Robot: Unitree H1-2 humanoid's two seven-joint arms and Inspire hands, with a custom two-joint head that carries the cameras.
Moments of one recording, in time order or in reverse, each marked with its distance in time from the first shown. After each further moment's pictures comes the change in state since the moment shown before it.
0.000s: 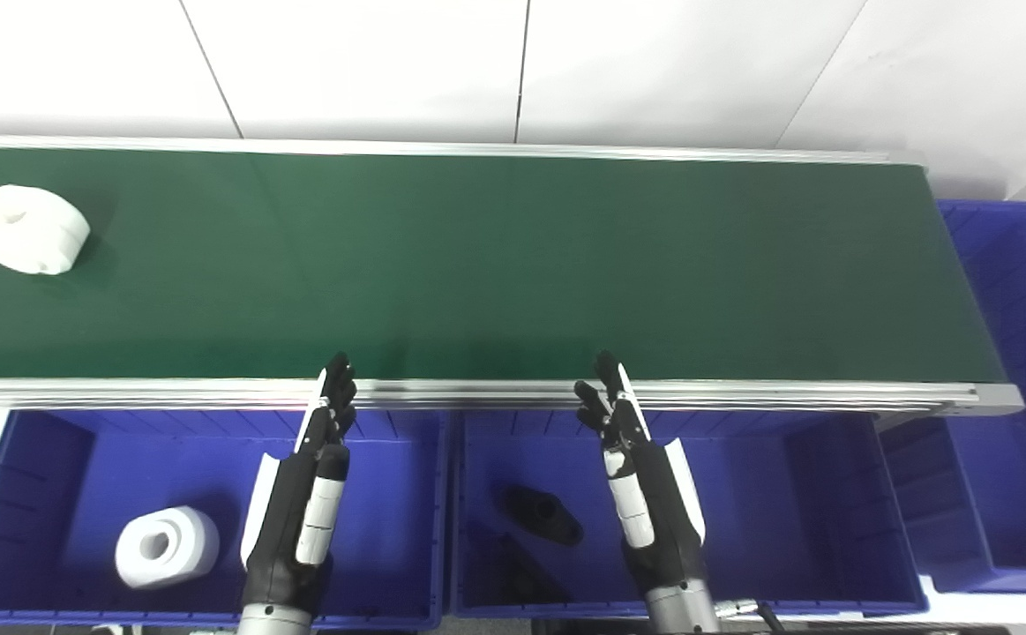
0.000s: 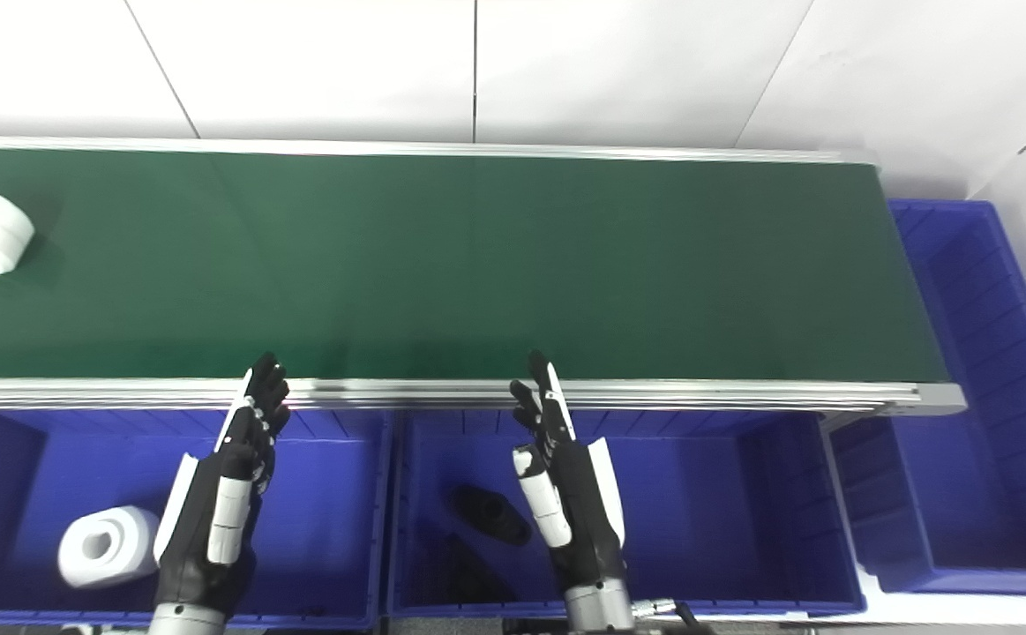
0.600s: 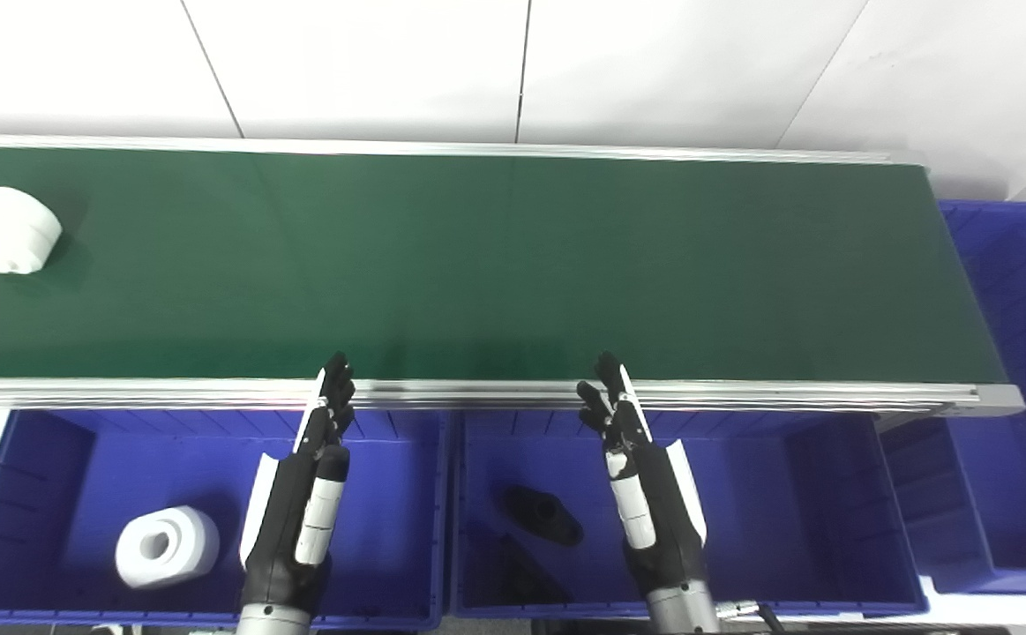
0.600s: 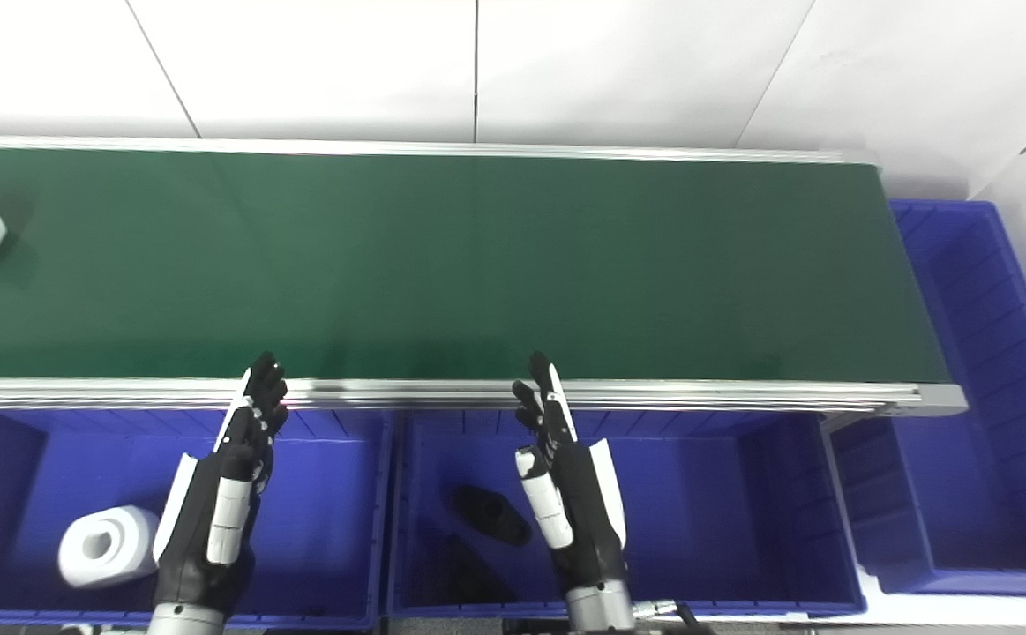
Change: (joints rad) left arm -0.005 0.000 0.005 0.001 0.000 0.002 0.000; right arm -0.002 0.001 -0.003 0.005 0.001 -0.001 0.000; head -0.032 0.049
